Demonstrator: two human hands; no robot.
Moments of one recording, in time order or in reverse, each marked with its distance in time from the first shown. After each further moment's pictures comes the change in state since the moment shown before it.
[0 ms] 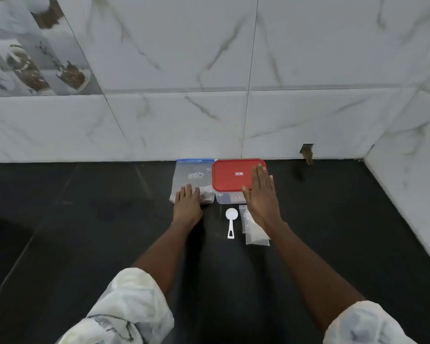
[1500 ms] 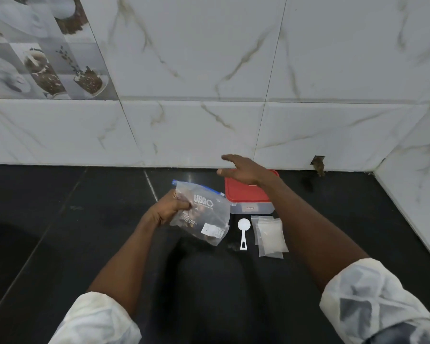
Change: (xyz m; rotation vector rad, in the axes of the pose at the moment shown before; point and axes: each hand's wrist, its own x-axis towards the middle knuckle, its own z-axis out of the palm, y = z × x) left_hand -0.011 -0.086 -0.073 -1.363 -0.284 0.024; right_hand 0.109 -0.086 -0.058 0.379 -0.544 -0.091
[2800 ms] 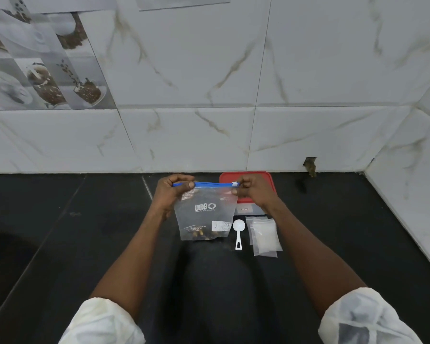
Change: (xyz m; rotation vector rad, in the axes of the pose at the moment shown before) left_hand -0.003 0.037 0.026 -0.103 0.317 0.247; right_hand -0.059 0.046 0.026 0.677 0.207 0.071
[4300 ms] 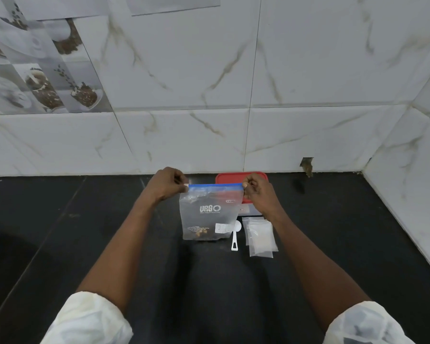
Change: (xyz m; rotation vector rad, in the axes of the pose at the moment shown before) left_hand 0.011 0.051 0.002 1.002 -0.096 -0.005; right_hand -0.012 0.019 -0.012 -0.175 0.248 -0.166
